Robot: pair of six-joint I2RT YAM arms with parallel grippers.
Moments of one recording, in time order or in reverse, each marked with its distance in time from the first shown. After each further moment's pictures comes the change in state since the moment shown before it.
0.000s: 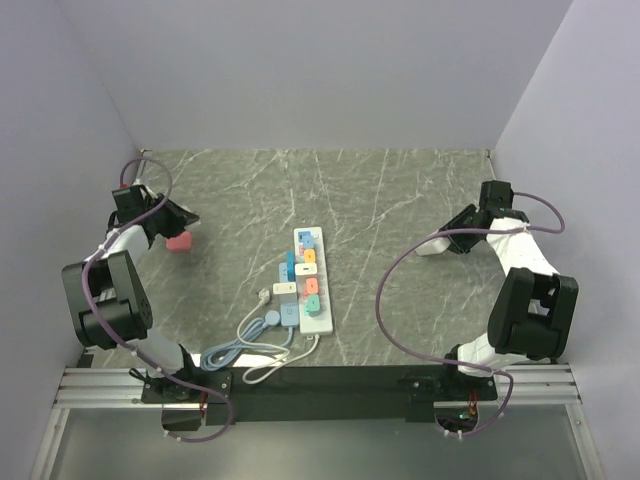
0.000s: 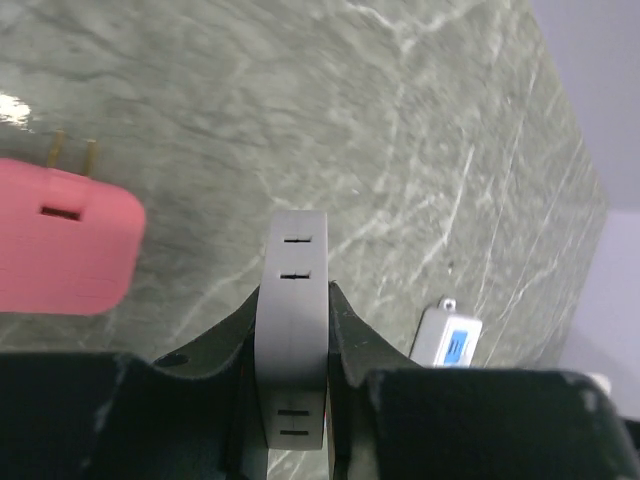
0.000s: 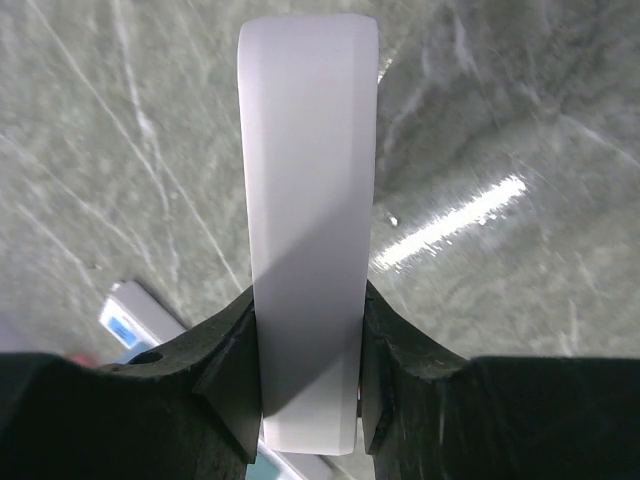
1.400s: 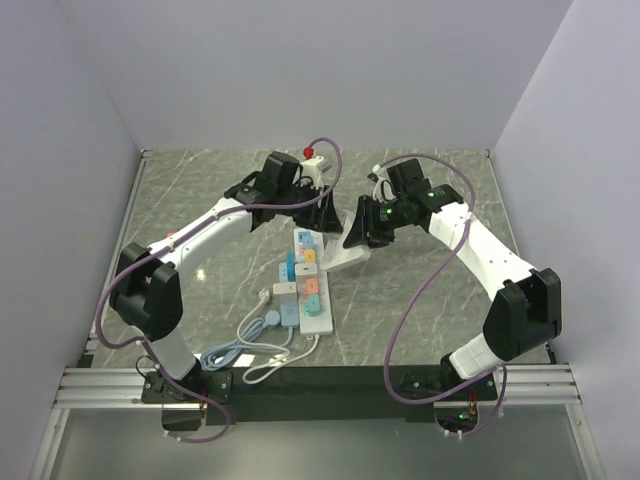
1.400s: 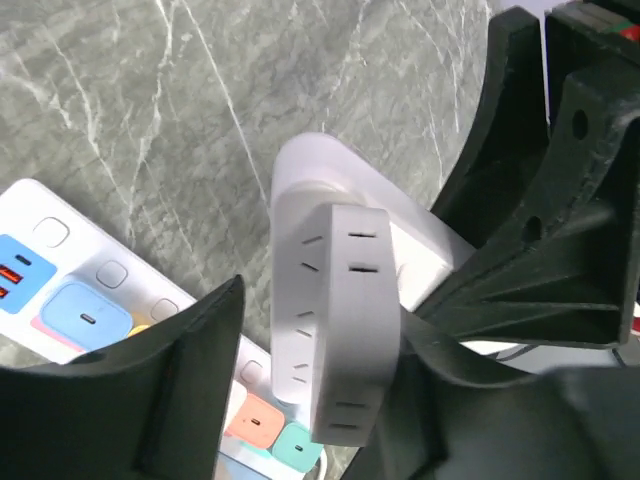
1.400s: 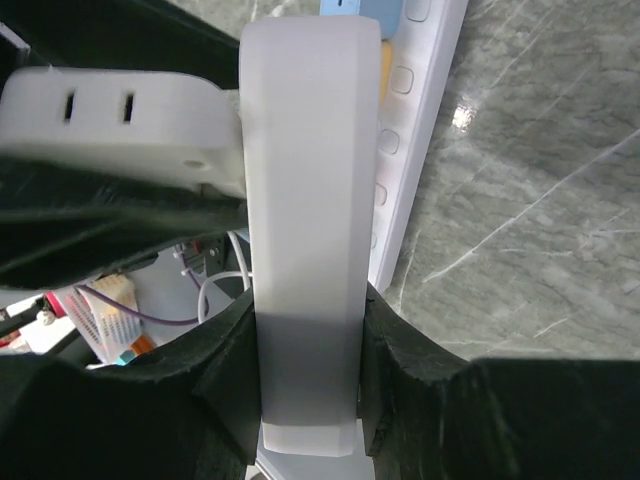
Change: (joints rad) left arm -0.890 0.119 0.477 -0.298 0.064 0.268; right arm 0.600 0.018 0.262 -0.154 -0.380 -0.248
